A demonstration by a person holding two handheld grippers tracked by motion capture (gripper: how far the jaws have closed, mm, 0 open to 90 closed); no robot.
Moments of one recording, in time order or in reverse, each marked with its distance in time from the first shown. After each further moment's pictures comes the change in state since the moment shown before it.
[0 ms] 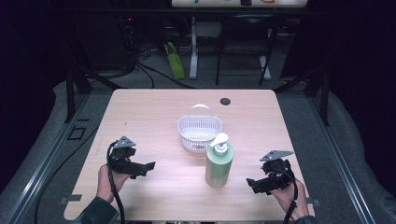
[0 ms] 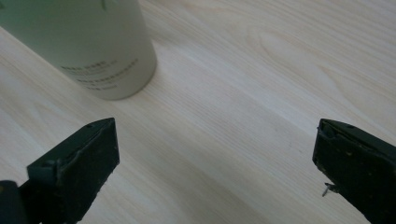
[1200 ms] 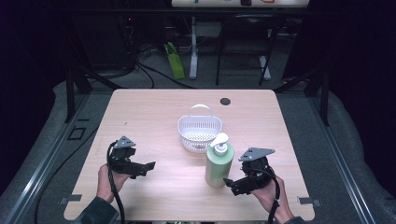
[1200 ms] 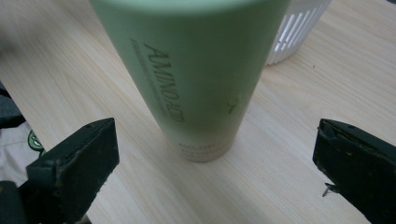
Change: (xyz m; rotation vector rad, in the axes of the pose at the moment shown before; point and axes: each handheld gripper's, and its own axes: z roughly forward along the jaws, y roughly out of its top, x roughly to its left) left arm -0.001 0.000 0.000 -0.002 0.001 -0.001; right arm 0.053 0.039 -0.006 -0.126 0.136 -0.108
